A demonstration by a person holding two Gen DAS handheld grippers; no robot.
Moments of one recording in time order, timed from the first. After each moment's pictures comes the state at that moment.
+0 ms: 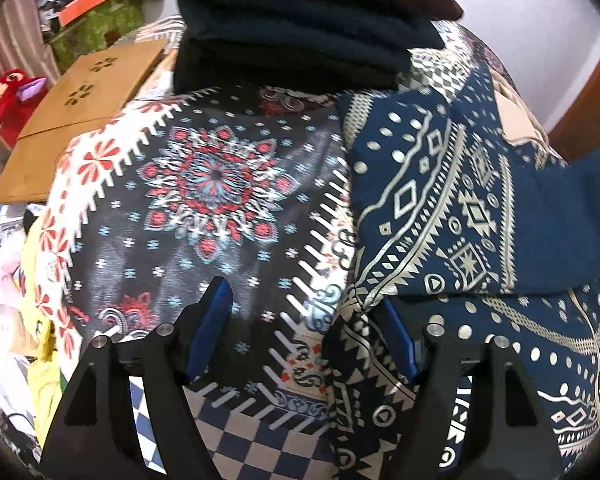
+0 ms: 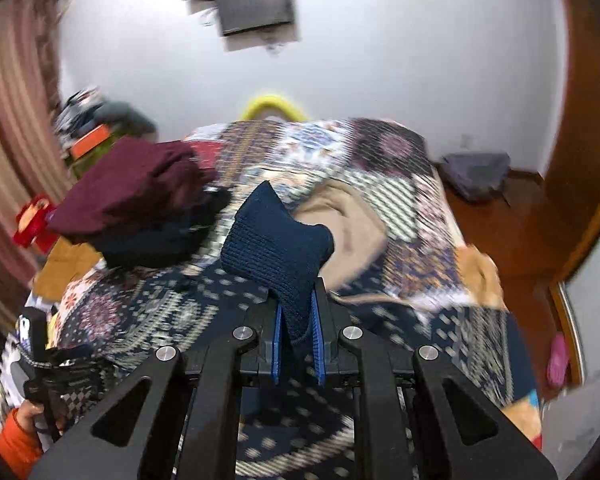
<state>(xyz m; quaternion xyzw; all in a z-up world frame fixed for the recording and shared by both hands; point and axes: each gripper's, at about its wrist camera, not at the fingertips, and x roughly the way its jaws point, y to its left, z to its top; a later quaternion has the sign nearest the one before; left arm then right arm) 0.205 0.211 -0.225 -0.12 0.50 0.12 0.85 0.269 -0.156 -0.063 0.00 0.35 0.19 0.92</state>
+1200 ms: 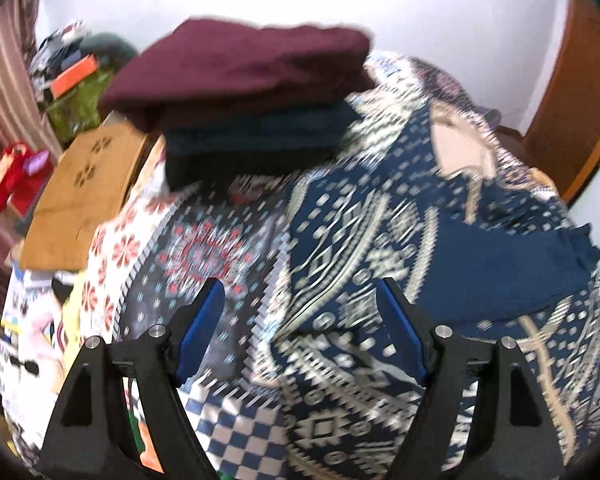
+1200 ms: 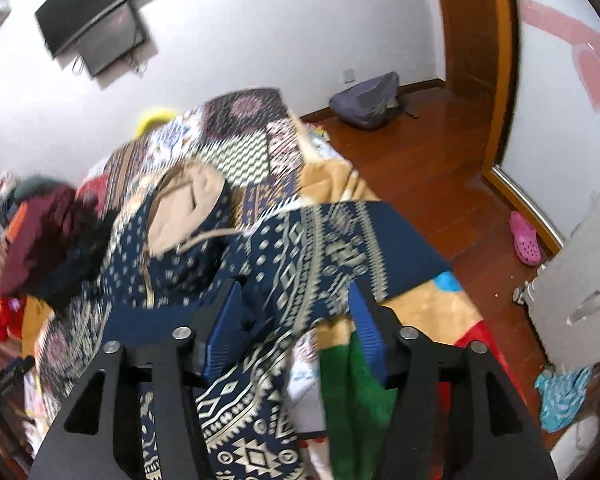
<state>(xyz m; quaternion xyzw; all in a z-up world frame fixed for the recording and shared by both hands) 0.194 0.158 -0.127 -0.05 0.43 0.08 0.90 0.244 -0.329 -0.099 0.15 0.39 0.04 0.91</state>
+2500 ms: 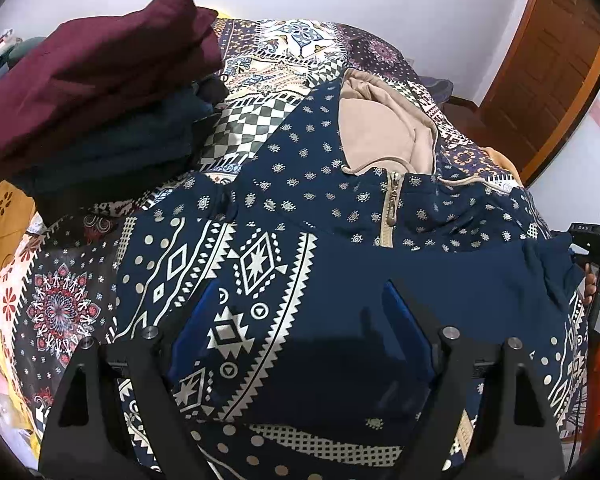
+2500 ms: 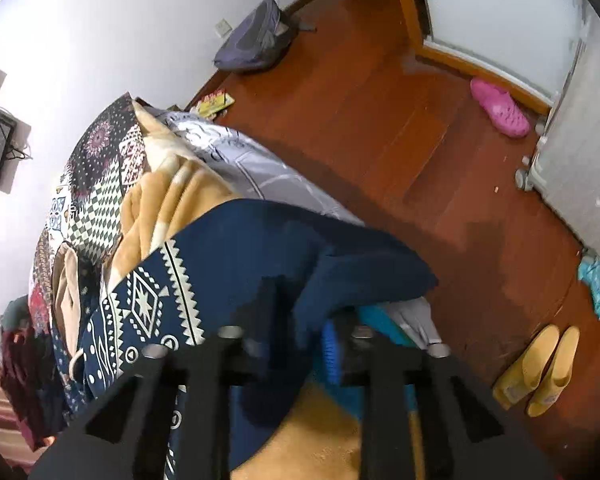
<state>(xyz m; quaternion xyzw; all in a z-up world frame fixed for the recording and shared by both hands) 0.290 0.071 -0.163 -0.05 0.48 -0.01 0.88 0.351 -0.439 -0.223 0.33 0.48 -0.07 0.81</state>
